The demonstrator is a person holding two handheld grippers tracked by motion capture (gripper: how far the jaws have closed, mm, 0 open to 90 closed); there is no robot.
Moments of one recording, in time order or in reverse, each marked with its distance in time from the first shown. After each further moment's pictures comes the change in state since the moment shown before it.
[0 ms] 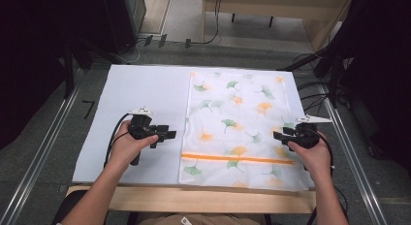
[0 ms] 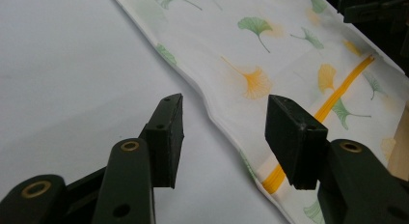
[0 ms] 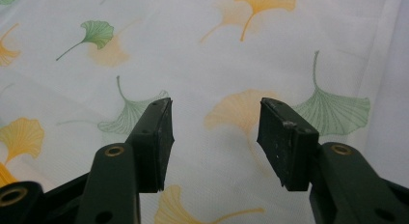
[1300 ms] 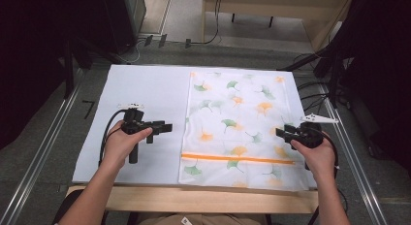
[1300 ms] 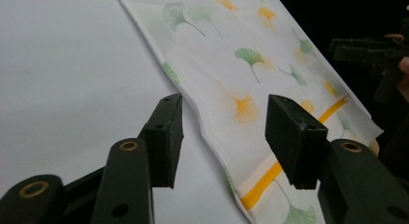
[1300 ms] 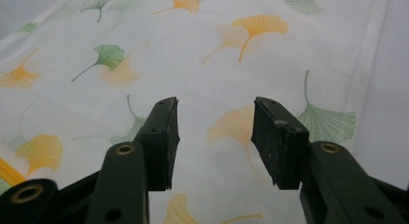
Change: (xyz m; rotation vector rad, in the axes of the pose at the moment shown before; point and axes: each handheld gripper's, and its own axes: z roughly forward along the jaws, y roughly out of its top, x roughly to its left) left arm 0.003 0.008 -0.015 -0.053 -0.019 -0.137; right arm -0.001 0.003 -0.012 -0.064 0.015 0.024
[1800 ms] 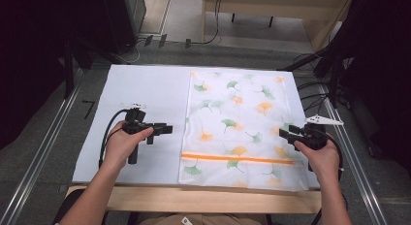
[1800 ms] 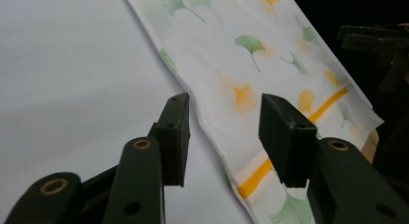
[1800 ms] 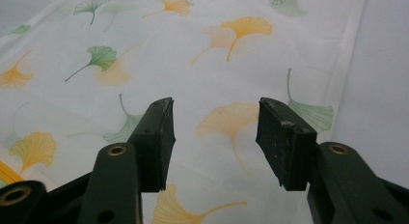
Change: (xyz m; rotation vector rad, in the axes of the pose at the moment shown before) left arm -0.004 0.002 0.002 0.054 -0.002 0.014; right arm -0.004 -0.003 -0.009 -0.018 -0.030 -0.004
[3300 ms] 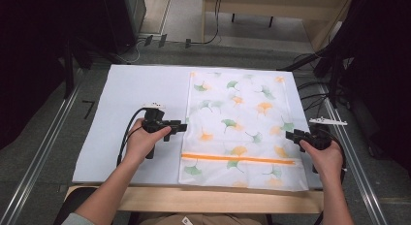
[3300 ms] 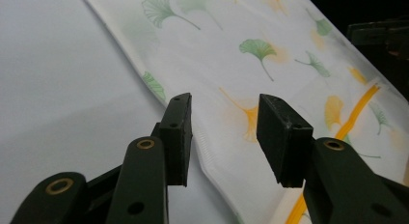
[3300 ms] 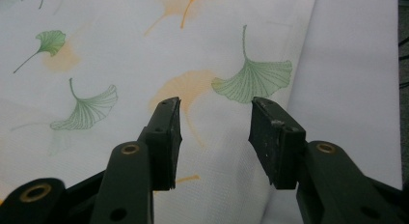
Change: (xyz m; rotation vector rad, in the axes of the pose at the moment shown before) left arm -0.001 0.007 0.056 0.007 0.023 0.040; right arm -0.029 -0.013 0.008 0.085 -0.038 0.112
